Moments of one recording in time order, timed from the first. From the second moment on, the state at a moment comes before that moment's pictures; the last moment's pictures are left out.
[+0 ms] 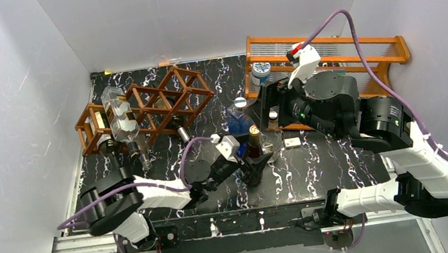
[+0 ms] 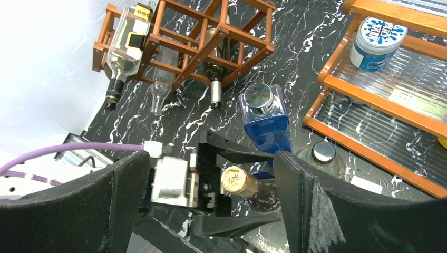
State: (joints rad) left arm -1.18 1.56 0.52 1.26 -0.15 -0.09; right arm 1.17 1.11 1.79 -1.02 0.48 0.52
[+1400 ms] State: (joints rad) left arm -0.16 1.23 1.41 -0.58 0.21 -0.09; right arm 1.17 1.22 1.81 -0.82 0.43 0.32
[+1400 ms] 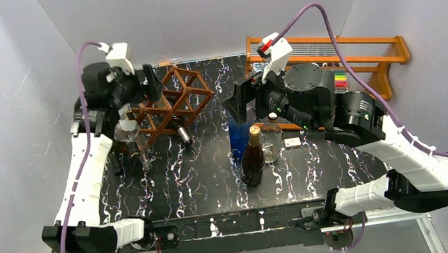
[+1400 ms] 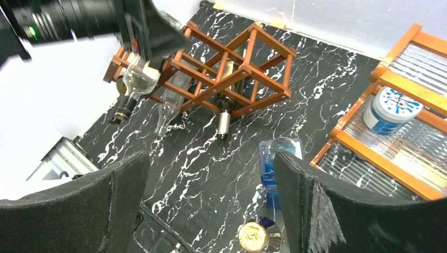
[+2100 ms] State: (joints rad) left arm 0.00 1.55 1.69 -1.08 -0.29 -0.47; right arm 1.17 1.34 1.72 -0.78 0.13 0.34
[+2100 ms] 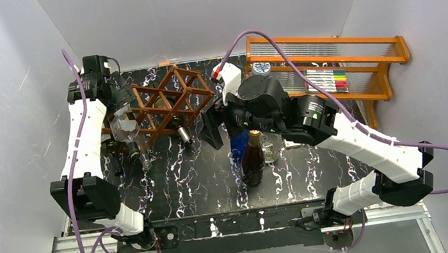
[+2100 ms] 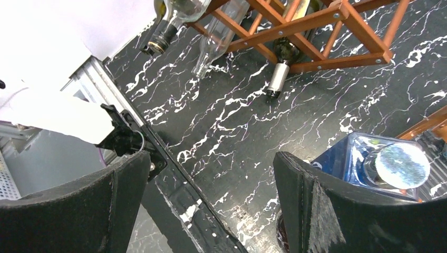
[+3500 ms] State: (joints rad) left arm 0.10 1.31 1.50 -0.90 0.05 -0.54; right arm 1.17 1.36 1.66 -0.72 0.08 0.19
